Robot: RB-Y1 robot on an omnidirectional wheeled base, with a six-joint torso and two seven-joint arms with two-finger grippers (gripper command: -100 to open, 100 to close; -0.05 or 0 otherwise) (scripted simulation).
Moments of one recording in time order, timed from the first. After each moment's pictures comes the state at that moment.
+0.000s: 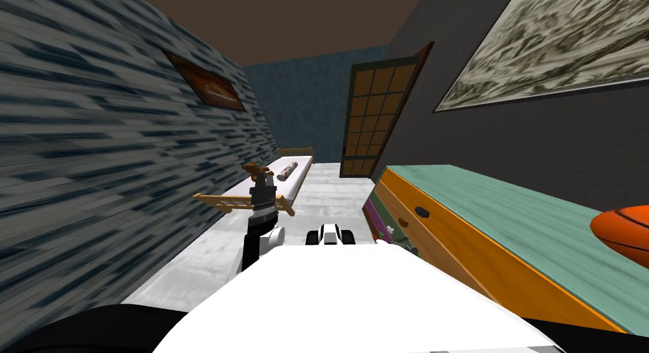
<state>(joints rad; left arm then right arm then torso) 0.55 -0.04 0.04 -2.35 -0.03 -0.48 -0.10 0.04 -0.30 0.37 -0.60 1.01 1.04 0.21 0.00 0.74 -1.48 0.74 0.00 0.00</state>
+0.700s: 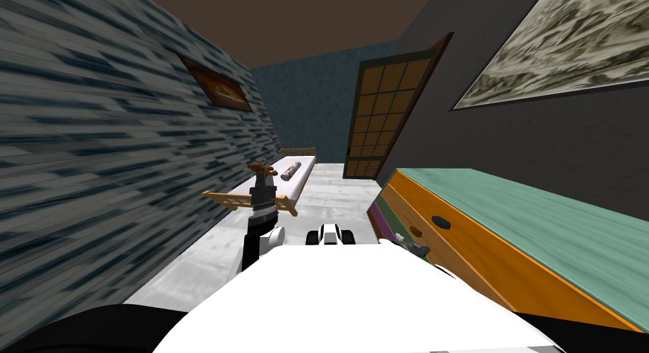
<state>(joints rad) 0.55 -0.04 0.04 -2.35 -0.03 -0.48 -0.10 -0.02 -0.33 0.39 -0.49 1.06 1.14 0.22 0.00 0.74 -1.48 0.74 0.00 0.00</state>
